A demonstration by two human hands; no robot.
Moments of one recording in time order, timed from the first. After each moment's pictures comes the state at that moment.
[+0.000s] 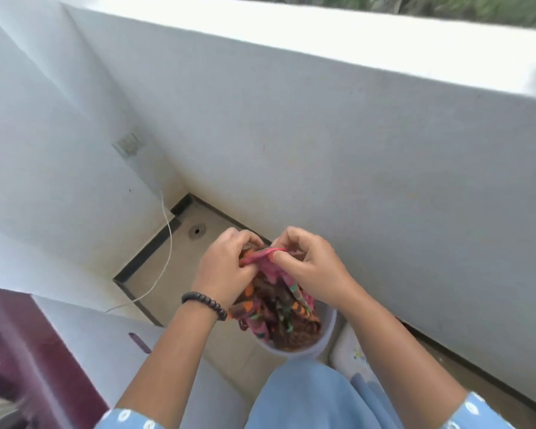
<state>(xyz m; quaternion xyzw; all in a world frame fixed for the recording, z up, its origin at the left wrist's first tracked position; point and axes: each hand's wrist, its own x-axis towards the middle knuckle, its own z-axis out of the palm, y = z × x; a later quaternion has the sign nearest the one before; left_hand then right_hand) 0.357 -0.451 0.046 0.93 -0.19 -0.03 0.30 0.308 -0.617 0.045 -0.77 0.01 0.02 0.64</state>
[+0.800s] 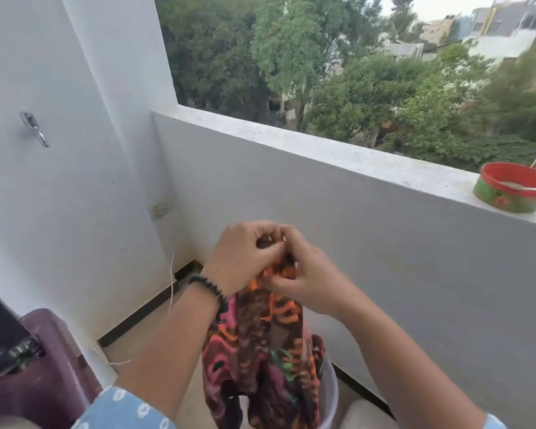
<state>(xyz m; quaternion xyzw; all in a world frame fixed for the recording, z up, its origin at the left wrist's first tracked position) 0.339 -0.400 0.186 0.84 -0.29 0.07 0.44 0.278 -0.543 0.182 -0.88 -0.11 -0.06 0.46</state>
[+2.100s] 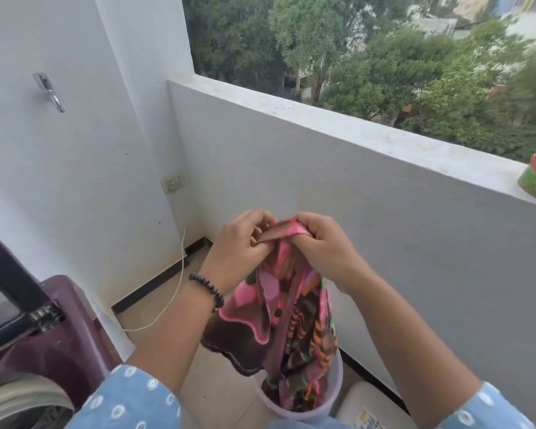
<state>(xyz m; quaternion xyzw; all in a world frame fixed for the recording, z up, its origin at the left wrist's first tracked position) 0.348 -0.362 0.149 0.86 -0.25 0.08 0.44 0.316 -0.526 0.166 -0.85 -0.05 -0.06 0.53</state>
